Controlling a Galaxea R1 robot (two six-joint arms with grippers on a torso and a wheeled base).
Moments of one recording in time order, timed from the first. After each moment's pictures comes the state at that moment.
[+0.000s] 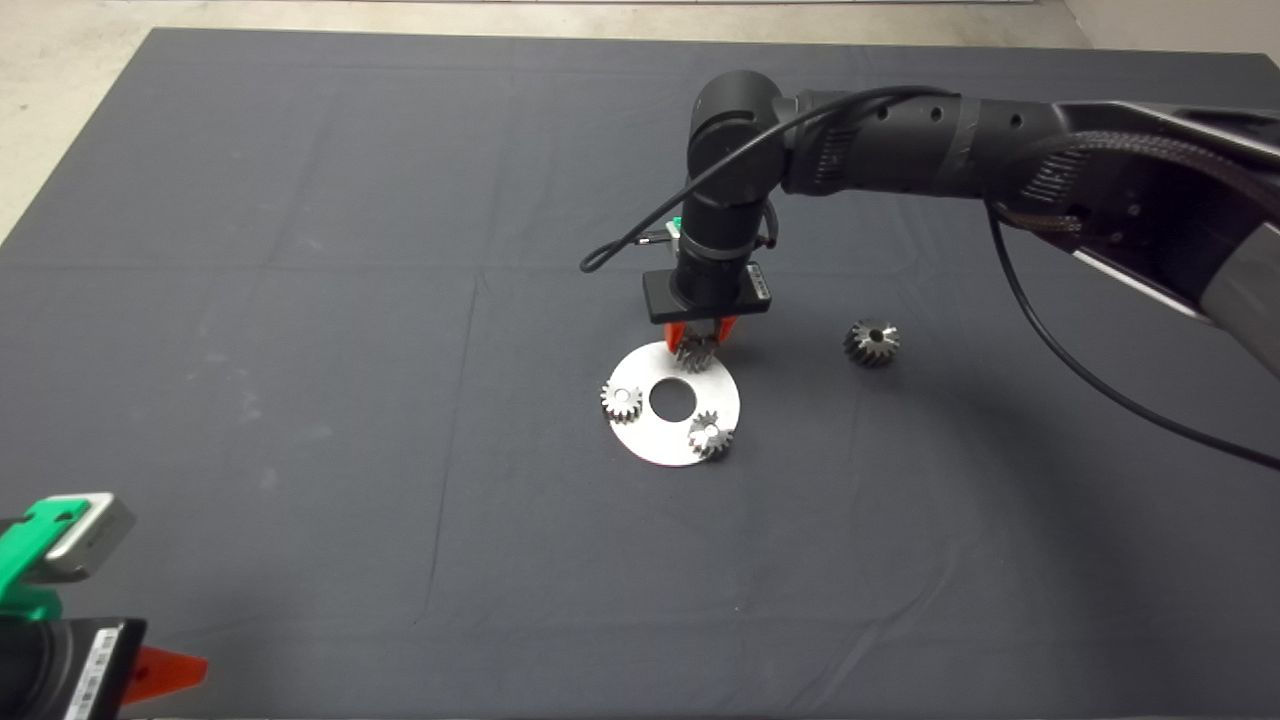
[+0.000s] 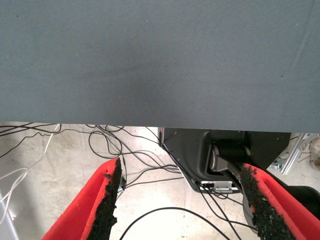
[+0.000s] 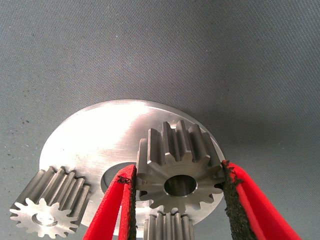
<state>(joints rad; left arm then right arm) -0.35 1.54 -0.31 0.35 1.38 -1.31 0.40 2.98 -1.62 -0.16 -1.52 1.27</state>
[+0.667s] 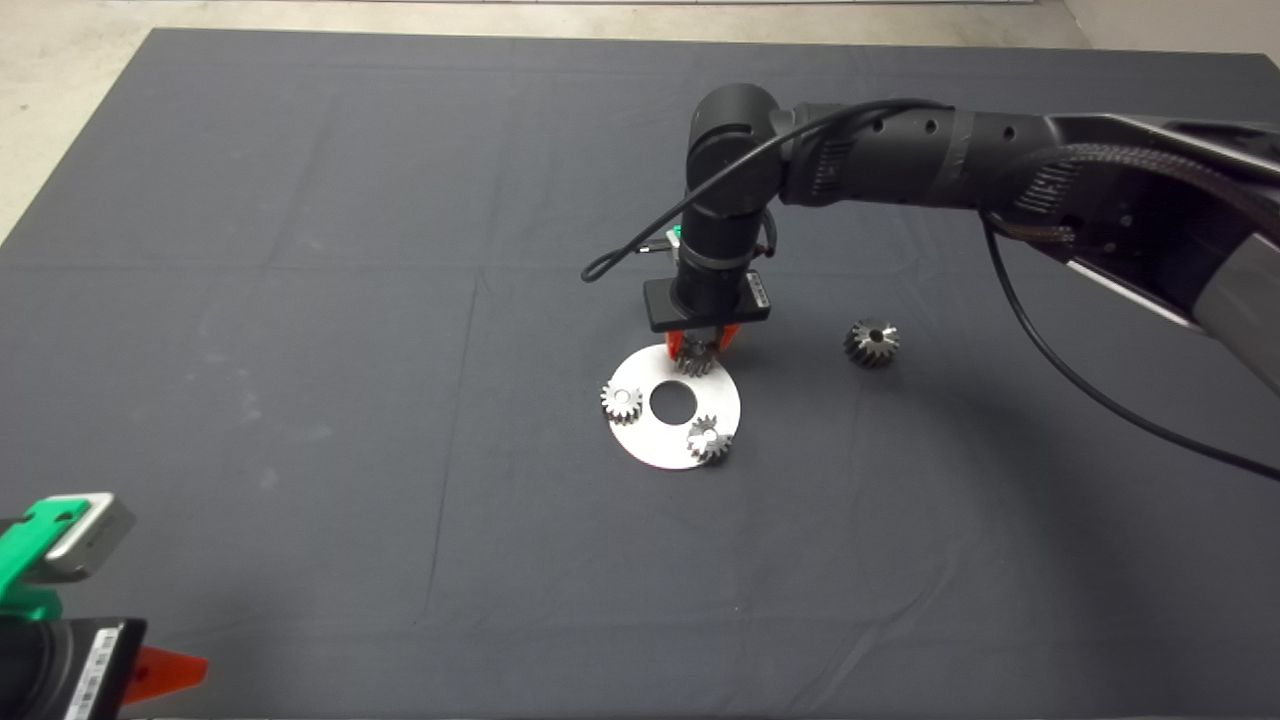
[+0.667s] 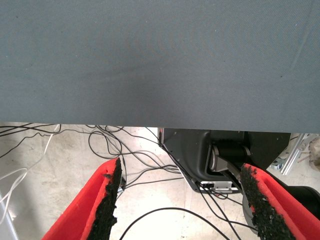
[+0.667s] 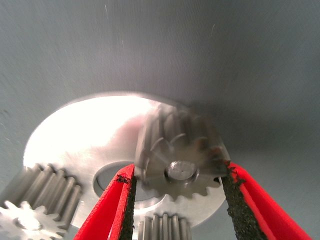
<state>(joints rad) -0.35 1.54 -0.31 0.35 1.38 -1.31 0.37 2.98 -1.62 -0.16 -1.53 1.27</state>
